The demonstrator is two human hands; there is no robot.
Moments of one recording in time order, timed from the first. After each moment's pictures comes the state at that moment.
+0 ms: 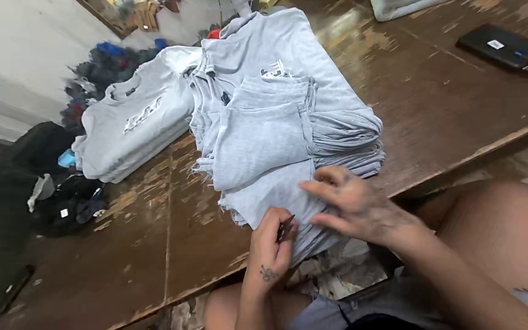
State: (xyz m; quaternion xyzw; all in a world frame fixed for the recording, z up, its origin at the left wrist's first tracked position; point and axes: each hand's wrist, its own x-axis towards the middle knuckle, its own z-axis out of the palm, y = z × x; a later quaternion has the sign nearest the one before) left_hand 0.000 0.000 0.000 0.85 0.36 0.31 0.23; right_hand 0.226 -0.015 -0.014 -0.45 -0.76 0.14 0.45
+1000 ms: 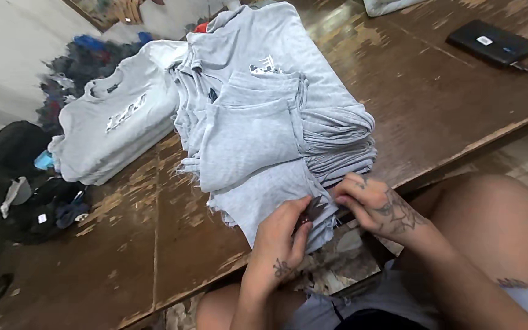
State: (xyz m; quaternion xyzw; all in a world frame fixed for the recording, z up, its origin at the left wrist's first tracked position) left_hand 0.031 0.002 0.011 0.89 0.34 0.22 0.20; right_hand 0.254 -0.029 -0.037 -0.49 -0.74 0.12 0.46
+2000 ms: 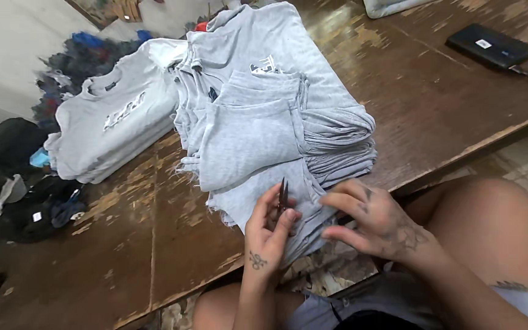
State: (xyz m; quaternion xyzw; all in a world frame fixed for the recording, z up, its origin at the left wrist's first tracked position) left_hand 0.030 0.001 0.005 0.71 0.40 0.40 0.42; right_hand 0.239 -0.037 -0.021 -0.45 -0.76 0.08 0.47
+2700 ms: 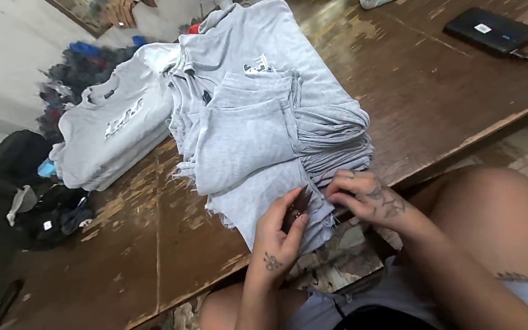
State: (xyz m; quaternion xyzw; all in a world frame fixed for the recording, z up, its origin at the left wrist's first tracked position) left_hand 0.036 0.007 0.000 0.82 0.36 0.30 0.32; right_hand 0.256 -0.018 -0.049 -0.46 -0.71 0.24 0.48
